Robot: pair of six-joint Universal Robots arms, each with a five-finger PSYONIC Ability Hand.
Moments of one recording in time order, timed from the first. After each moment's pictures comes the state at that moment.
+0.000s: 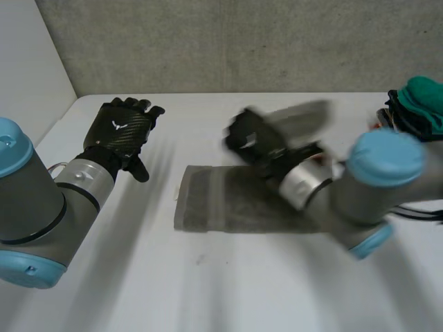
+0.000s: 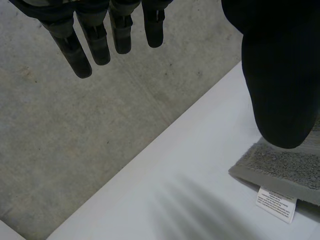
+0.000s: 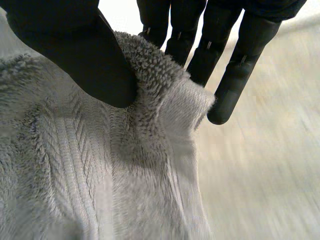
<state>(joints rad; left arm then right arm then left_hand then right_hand) 4.31 -1.80 -1.68 3.44 -1.50 3.52 2.13 -0.96 1.40 -0.50 1.06 2.15 0.19 0.21 0.21 0.20 0.05 1.10 1.18 1.19 1.20 1.01</state>
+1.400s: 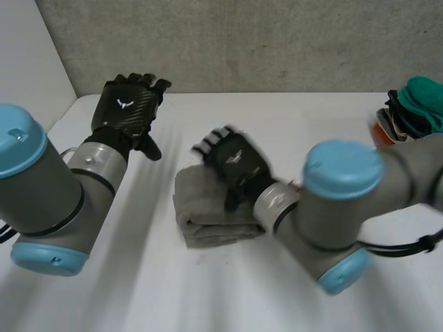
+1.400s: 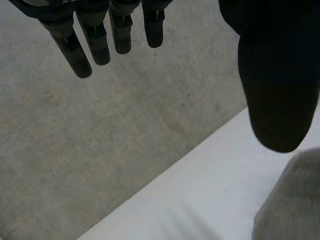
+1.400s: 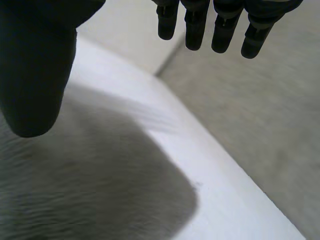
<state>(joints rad) 4.22 -1.83 -1.58 3.48 -1.61 3.41 2.25 -1.00 1.36 -0.25 1.37 2.75 0.19 0.21 0.21 0.20 0.05 0.22 0.22 0.21 0.21 0.04</state>
